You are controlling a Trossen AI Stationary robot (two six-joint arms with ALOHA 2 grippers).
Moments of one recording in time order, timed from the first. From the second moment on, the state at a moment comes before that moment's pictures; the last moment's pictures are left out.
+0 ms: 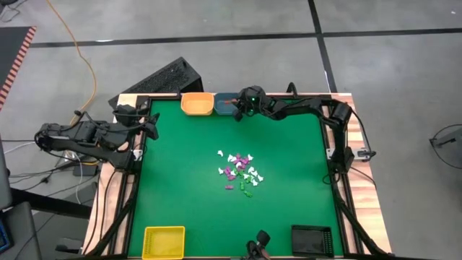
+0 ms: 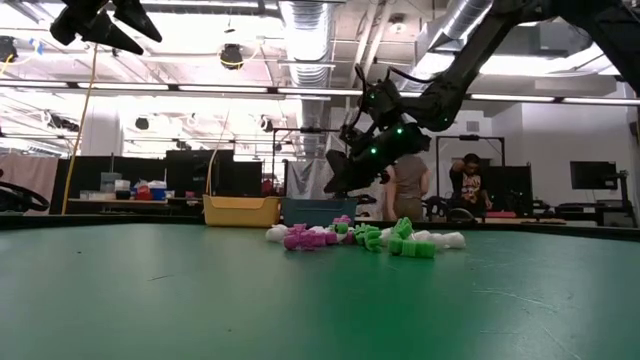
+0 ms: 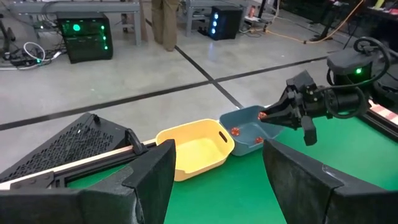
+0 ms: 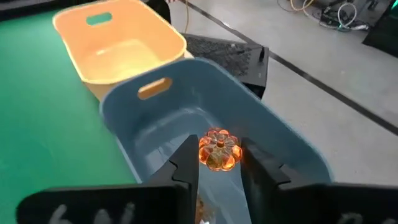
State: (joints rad) left arm -0.16 0.57 0.86 -0.80 -1.07 -0.63; right arm -0.56 1.94 1.11 0.40 0.05 0.03
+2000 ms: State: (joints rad) left arm -0.16 0.56 0.86 -0.78 -0.87 -0.46; right arm 0.18 1.43 0.97 -0.47 0.41 0.47
